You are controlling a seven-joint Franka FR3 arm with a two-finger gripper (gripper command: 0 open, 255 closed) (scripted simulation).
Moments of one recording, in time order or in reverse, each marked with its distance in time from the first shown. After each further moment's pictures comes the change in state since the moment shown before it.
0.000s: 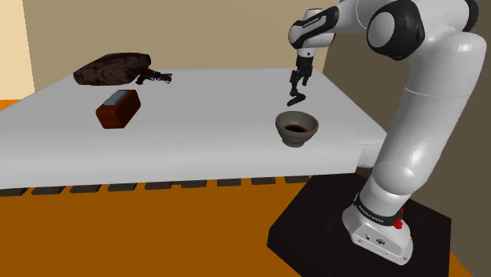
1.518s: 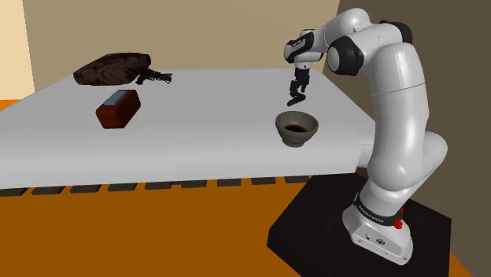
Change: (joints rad) arm -0.159 0.407 0.017 0.332 0.150 0.034 -0.150
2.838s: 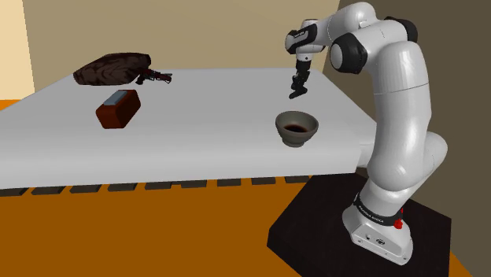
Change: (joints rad) arm 0.002 -0.034 -0.011 0.055 -0.018 -0.086 0.011
